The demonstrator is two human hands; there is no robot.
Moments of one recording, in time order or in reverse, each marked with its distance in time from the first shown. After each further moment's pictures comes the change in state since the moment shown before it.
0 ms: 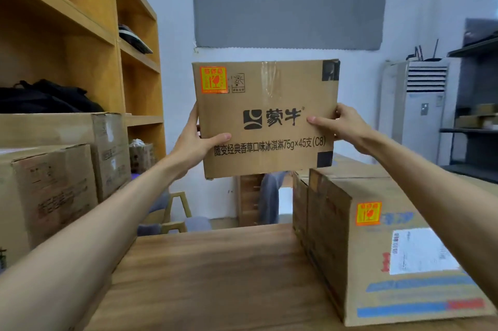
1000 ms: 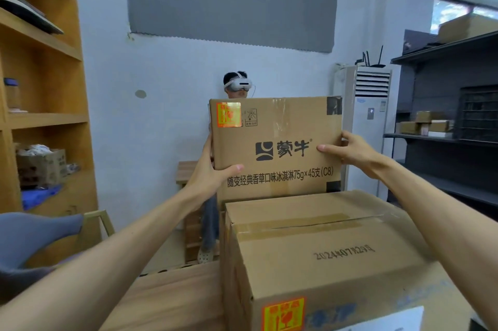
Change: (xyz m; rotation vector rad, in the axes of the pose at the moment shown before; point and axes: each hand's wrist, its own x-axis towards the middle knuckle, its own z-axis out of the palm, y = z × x) left_hand 0.122 -0.063 0.276 -0.173 -0.189 -0.080; right_hand 0.110 0.182 -0.177 -0.049 -0.006 0.204
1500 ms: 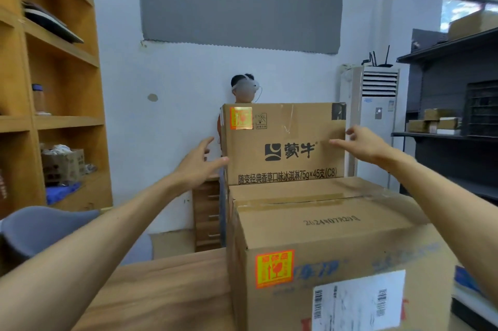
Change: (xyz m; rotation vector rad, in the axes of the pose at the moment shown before) left_hand -0.047 0.034 -0.033 0.386 -0.034 -0.101; right_hand -0.045 -0.013 -0.011 -0.543 0.162 -0.020
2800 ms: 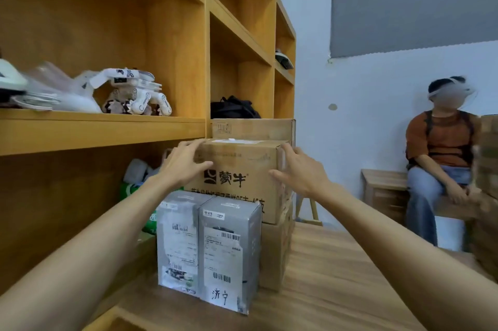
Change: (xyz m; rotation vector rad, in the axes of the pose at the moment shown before) left_hand -0.447 -0.141 -0.526 0.786 0.471 -0.393; right_hand -0.387 -0.586 0.256 0.082 -0.189 -0.826
